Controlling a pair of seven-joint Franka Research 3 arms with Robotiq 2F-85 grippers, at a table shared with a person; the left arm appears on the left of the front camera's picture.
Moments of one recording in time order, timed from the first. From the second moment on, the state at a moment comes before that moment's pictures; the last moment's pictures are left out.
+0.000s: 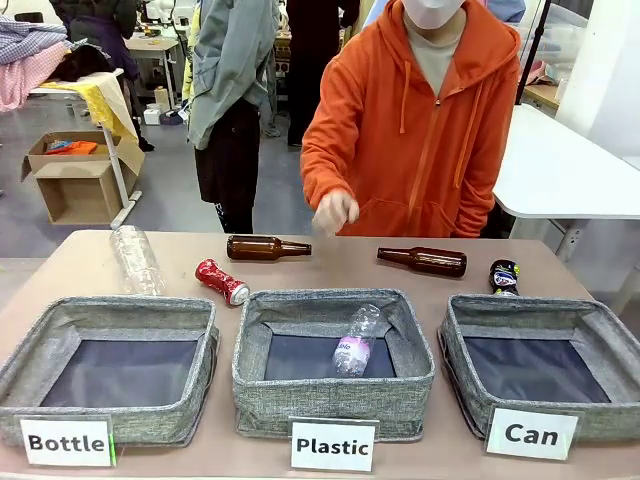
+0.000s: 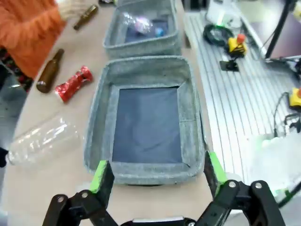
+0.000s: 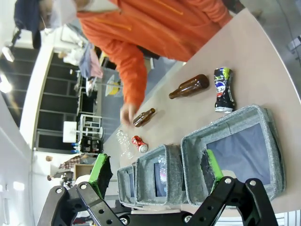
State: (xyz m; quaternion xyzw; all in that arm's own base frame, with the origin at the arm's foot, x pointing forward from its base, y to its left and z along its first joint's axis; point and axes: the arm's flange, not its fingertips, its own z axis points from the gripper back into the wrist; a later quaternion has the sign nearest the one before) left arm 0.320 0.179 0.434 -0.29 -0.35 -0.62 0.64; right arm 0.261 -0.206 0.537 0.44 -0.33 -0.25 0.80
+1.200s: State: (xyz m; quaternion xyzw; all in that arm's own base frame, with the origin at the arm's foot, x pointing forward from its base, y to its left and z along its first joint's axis) left arm 0.433 -0.097 0.497 -0.21 -0.13 -0.81 0.53; right arm 0.261 -0.205 0.538 0.44 -0.33 -0.25 0.80
